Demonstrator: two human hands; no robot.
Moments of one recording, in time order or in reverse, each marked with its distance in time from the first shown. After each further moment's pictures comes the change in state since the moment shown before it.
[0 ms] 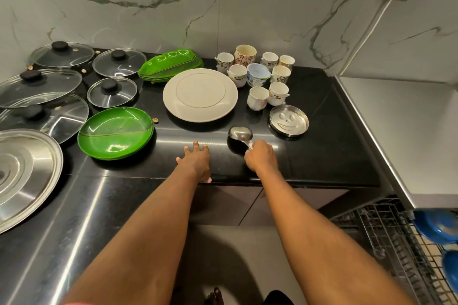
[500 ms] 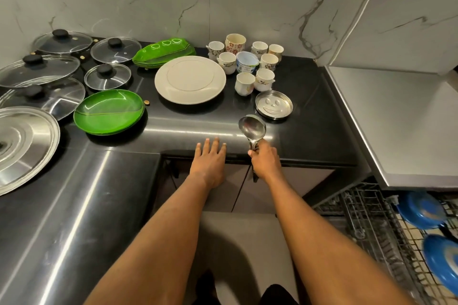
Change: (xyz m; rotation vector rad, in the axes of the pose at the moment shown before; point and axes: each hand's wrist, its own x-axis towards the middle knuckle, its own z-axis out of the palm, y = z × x) left_hand -0.049 0.072 0.074 0.168 0.318 0.168; right_hand -0.056 0.082 -0.018 0.169 0.050 -0.128
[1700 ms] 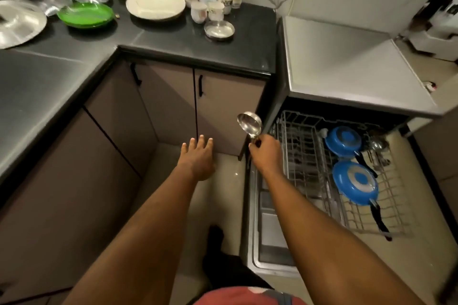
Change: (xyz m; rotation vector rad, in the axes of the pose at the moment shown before) left_hand -0.269 0.324 0.116 -0.179 -0.155 -0.189; right_hand -0.269 0.299 -0.165 -0.017 0.029 -0.062
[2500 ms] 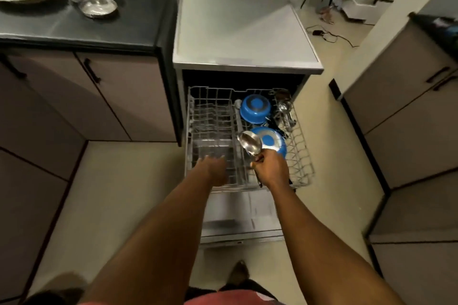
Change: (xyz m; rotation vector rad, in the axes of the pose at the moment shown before) left_hand -0.027 0.365 0.090 0.055 -0.256 0.260; right_hand -0.048 0.299 -0.215 -0.116 -0.044 0.222
